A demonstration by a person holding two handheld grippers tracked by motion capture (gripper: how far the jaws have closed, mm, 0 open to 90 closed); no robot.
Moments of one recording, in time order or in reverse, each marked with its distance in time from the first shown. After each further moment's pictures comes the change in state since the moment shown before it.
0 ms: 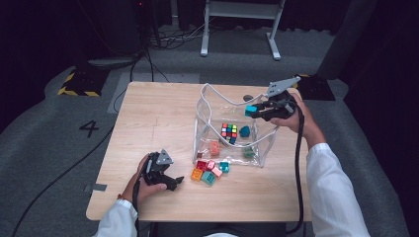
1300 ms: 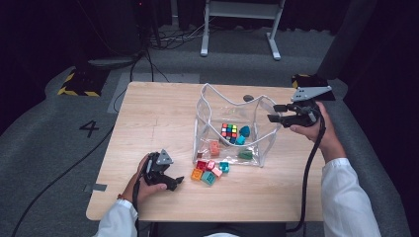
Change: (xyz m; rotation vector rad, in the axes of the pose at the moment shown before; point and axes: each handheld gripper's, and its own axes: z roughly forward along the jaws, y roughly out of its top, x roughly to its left) left arm 0.000 0.000 0.000 0.001 0.001 0.000; right arm 0.011 -0.043 -0.052 -0.103 -0.146 0.167
